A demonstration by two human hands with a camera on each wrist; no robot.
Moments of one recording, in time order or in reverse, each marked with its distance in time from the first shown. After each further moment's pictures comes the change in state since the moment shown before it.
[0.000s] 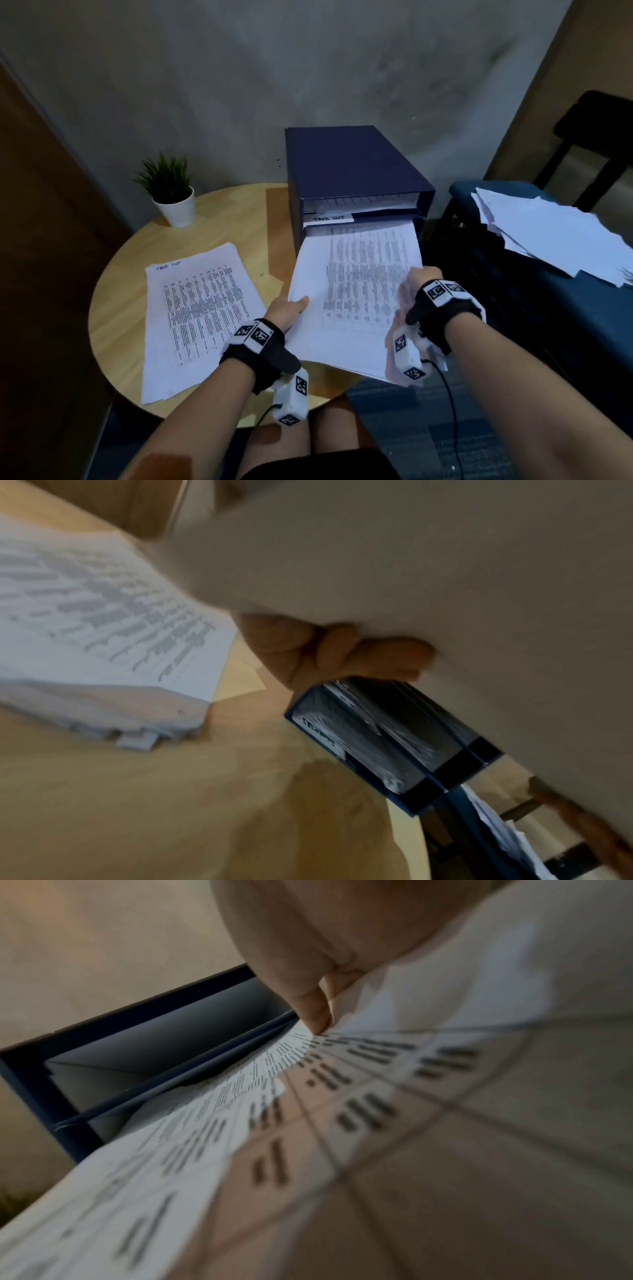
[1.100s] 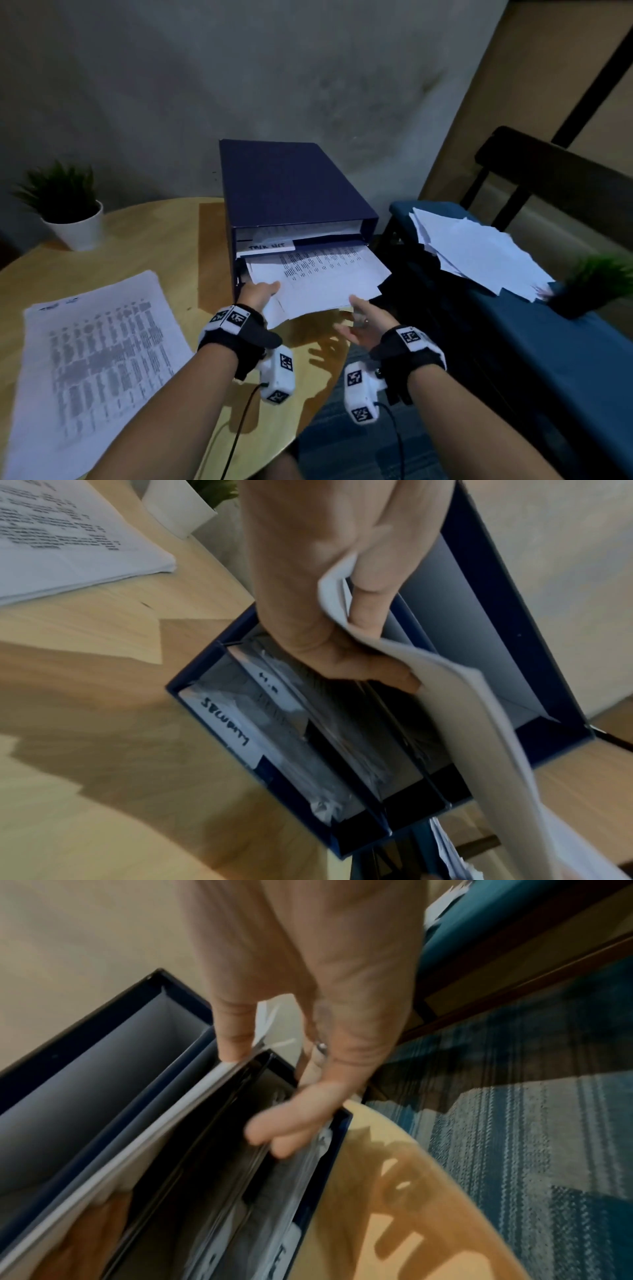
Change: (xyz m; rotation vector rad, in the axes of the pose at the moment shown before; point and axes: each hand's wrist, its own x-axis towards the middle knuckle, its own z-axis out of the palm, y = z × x) left_hand 0.098 0.068 0.053 -0.167 0.077 0.055; right_hand 0.018 0.019 0.000 0.744 -0.326 0.260
